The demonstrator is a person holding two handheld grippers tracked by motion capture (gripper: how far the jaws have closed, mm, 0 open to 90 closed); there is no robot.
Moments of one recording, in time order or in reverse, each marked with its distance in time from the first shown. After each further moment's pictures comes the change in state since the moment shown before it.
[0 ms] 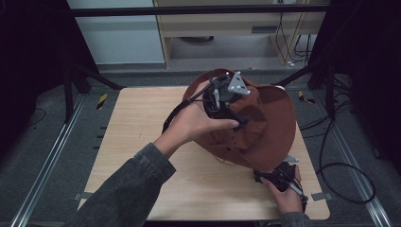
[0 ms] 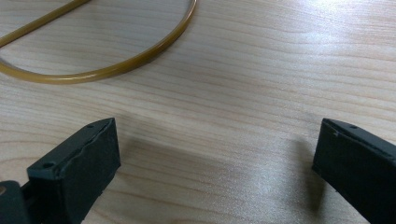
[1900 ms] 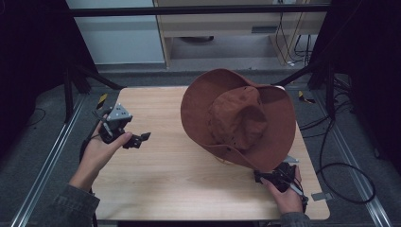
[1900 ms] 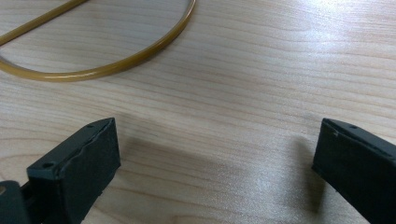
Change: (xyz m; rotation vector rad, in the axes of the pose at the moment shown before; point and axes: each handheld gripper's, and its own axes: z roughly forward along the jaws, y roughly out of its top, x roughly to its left) left arm 0.057 -0.282 -0.081 0.069 0.245 -0.429; right arm 0.000 -0.001 0.000 -0.001 -0.014 -0.006
